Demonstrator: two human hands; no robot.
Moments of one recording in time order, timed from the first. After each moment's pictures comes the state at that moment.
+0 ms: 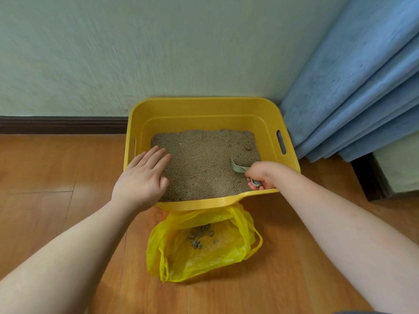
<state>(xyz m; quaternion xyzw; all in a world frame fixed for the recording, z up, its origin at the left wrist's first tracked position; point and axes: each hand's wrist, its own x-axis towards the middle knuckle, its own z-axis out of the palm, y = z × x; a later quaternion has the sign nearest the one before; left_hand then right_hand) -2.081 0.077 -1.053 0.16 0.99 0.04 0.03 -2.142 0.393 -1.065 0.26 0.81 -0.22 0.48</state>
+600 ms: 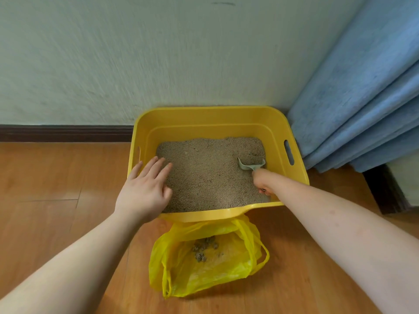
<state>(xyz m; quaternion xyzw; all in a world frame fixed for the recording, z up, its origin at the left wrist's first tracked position) -2.082 0.078 -1.056 0.12 0.99 0.01 0.05 -2.163 0.390 -1.089 0.29 0.84 -0.21 0.42</state>
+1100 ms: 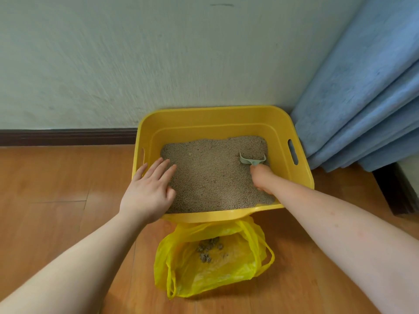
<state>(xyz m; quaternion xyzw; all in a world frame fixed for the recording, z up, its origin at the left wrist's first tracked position) -2.083 0.079 -1.054 0.12 0.99 0.01 0.06 -2.167 0.380 -1.090 0.16 0.92 -0.13 0.32</state>
